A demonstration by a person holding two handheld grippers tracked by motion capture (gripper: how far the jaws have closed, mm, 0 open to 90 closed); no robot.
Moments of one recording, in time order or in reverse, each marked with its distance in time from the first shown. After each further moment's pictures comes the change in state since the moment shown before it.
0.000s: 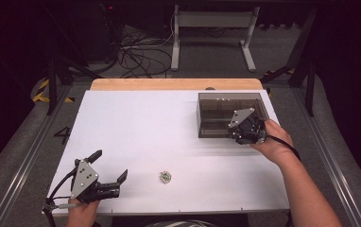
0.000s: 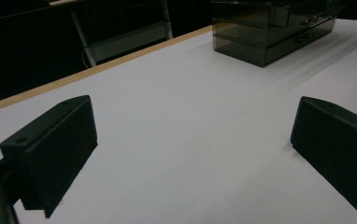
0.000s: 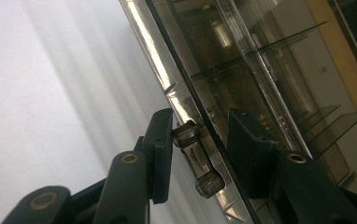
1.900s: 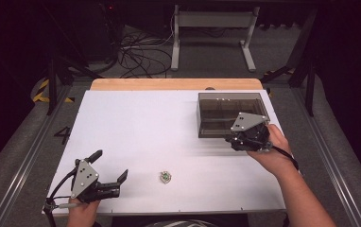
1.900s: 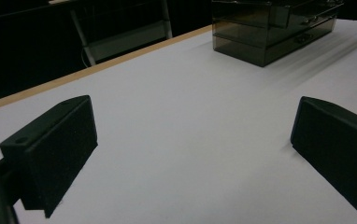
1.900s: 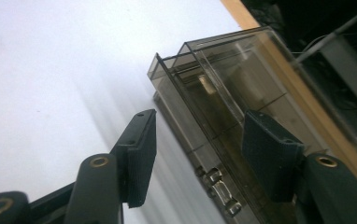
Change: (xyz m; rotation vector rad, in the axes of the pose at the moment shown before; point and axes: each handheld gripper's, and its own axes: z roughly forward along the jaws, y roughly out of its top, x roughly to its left) left arm 0.000 0.000 0.001 0.001 -0.001 -0.003; right arm 0.031 0.013 -0.046 -0.234 -0.068 0.071
